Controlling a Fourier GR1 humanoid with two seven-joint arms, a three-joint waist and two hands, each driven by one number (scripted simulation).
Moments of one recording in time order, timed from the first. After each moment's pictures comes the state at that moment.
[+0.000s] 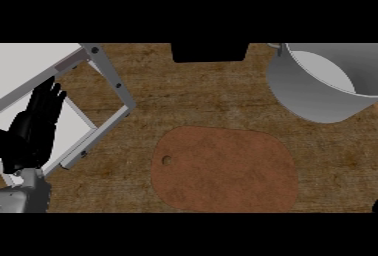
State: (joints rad) left arm -0.15 0.22 0.11 -1.69 0.08 0.15 0.24; right arm 0.31 -0.80 -0.14 -1.76 0.27 0.25 -0.91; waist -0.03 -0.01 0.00
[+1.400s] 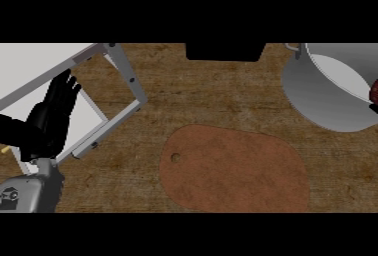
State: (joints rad) left arm -0.21 0.19 0.09 -1.62 0.07 0.11 0.20; right arm -0.49 -0.78 -0.16 -0.99 0.21 0.20 -0.69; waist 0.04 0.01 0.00
